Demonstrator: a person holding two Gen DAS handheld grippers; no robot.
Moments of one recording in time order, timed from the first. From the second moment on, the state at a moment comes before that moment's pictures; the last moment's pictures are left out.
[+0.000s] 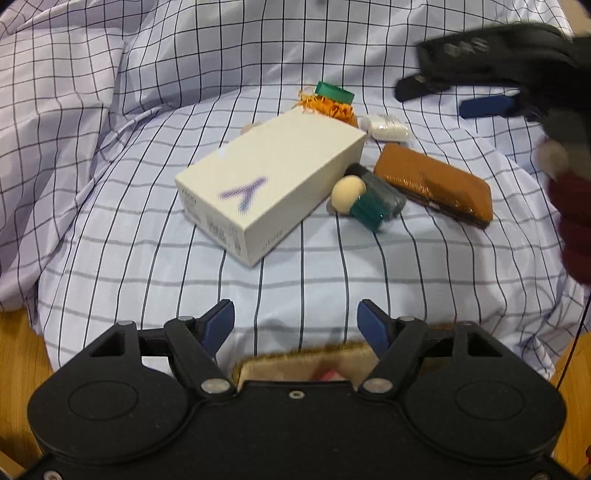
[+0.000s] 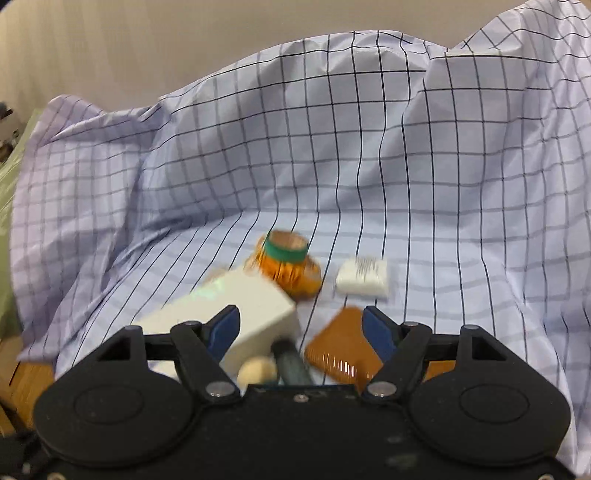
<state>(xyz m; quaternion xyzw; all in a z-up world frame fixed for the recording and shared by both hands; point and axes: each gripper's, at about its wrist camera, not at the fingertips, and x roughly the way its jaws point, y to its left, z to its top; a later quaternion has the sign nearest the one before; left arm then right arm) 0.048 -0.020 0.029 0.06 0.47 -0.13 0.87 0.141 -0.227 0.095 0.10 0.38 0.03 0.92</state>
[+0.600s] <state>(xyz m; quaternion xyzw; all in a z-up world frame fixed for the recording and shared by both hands) 0.099 -0.019 0.037 0.06 0.45 -0.13 0.88 0.283 -0.201 0.038 0.11 0.42 0.05 0.90</state>
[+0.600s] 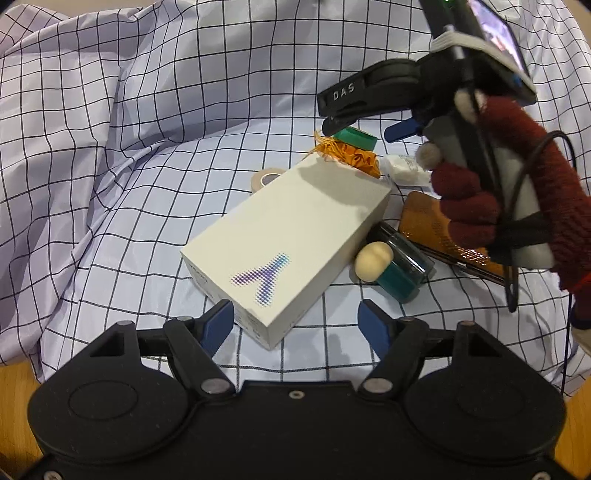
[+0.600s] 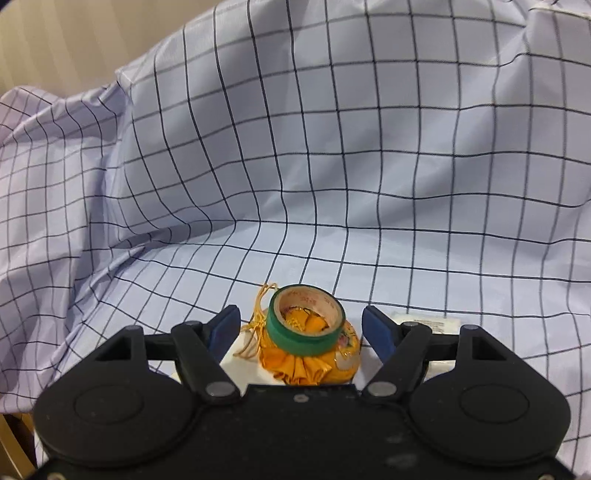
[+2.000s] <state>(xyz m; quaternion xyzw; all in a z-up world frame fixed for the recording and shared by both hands) 0.252 -0.150 0.062 0.04 0.49 -0.19 0.85 0.197 -0.321 -0.011 0.00 0.42 -0.14 0.90</state>
